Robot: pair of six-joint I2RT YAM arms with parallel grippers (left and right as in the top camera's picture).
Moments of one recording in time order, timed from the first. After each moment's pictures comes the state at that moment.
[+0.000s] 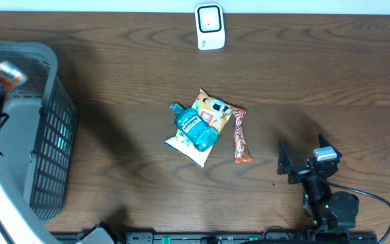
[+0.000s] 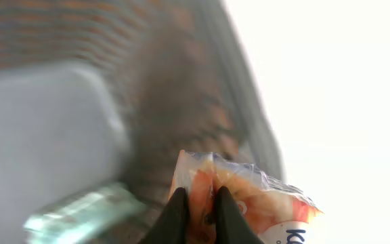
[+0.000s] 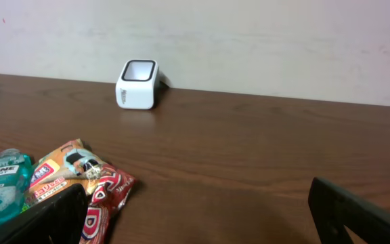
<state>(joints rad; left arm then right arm) 0.65 1.27 1.43 -0.82 0.28 -0.72 0.01 0.02 0.01 -0.06 -0.19 -0.01</state>
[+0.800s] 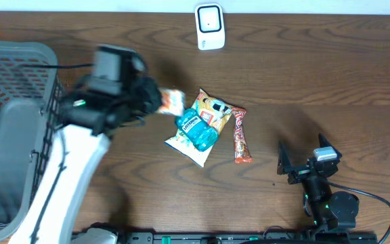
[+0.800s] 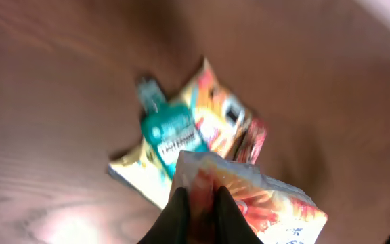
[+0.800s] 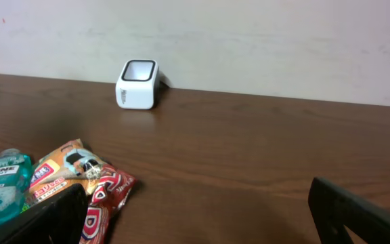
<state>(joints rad) -0.31 1.39 1.38 -0.99 0.22 -0.64 0.01 0.02 0.01 -0.06 -0.19 -0.01</state>
